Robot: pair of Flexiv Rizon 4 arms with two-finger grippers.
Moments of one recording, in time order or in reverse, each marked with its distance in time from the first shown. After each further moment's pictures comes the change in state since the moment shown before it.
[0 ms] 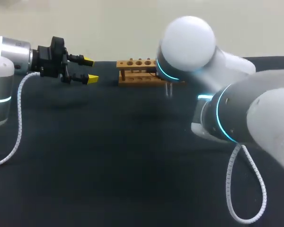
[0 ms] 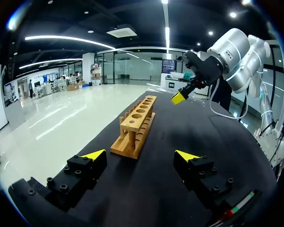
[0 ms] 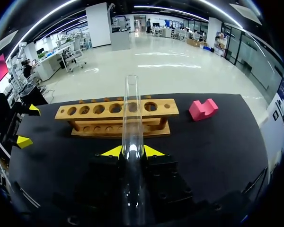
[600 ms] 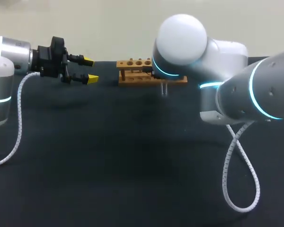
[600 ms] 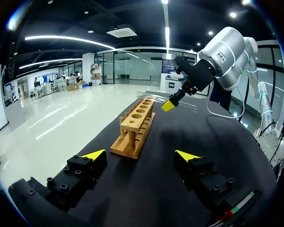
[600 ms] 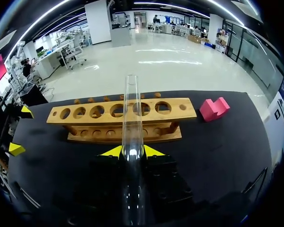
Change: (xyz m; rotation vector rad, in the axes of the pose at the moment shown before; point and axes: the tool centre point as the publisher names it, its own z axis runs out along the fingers) left arm 0.000 0.000 0.000 0.000 0.000 0.000; right arm -0.003 0.009 0.034 -0.009 0.039 0.007
